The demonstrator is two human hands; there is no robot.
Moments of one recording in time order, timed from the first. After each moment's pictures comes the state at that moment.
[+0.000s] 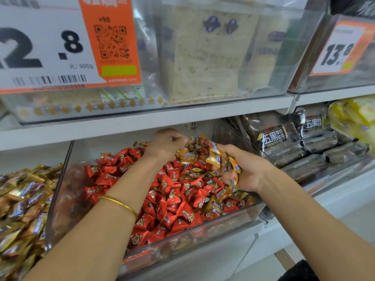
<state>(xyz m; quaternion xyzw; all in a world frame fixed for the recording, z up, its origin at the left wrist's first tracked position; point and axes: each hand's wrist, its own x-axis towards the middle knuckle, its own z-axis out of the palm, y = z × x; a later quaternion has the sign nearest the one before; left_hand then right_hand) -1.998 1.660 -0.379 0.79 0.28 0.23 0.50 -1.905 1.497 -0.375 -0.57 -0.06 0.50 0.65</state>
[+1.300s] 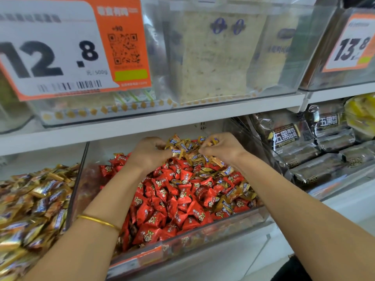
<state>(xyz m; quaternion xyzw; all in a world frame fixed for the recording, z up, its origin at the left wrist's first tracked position) -2.050 1.671 -0.372 0.83 0.34 0.20 0.39 -1.903 1.550 -0.371 -0.80 -0.35 0.22 0.44</state>
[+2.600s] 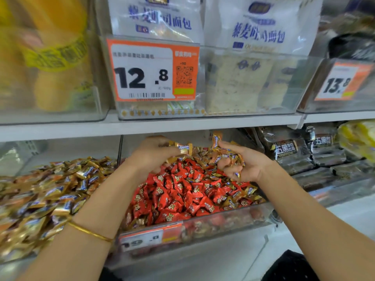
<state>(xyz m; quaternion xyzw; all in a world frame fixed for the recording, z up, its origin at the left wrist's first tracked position) -2.119 1.638 -0.328 0.75 0.35 0.20 0.52 -1.925 1.520 -0.353 -0.47 -0.13 0.62 0.62</state>
